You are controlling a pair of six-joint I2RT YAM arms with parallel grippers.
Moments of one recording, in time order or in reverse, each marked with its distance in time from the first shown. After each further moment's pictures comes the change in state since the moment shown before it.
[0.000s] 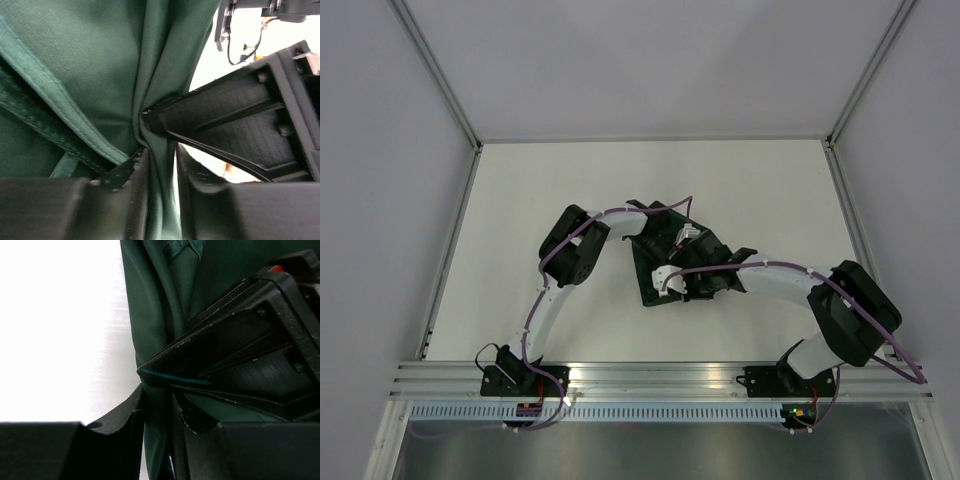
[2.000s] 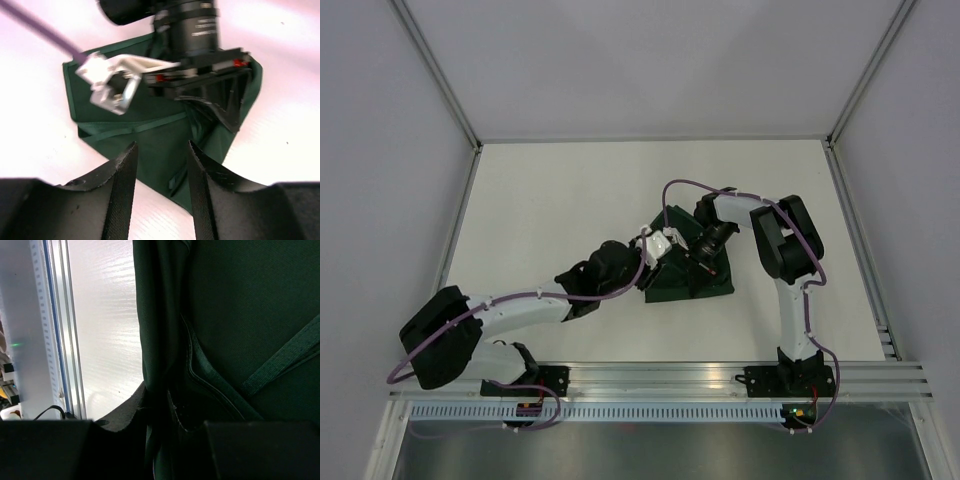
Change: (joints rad) left arm -0.234 -1.096 -1.068 1.264 -1.167 -0.213; right arm -0.296 0.679 0.707 -0.922 -0.486 -0.120
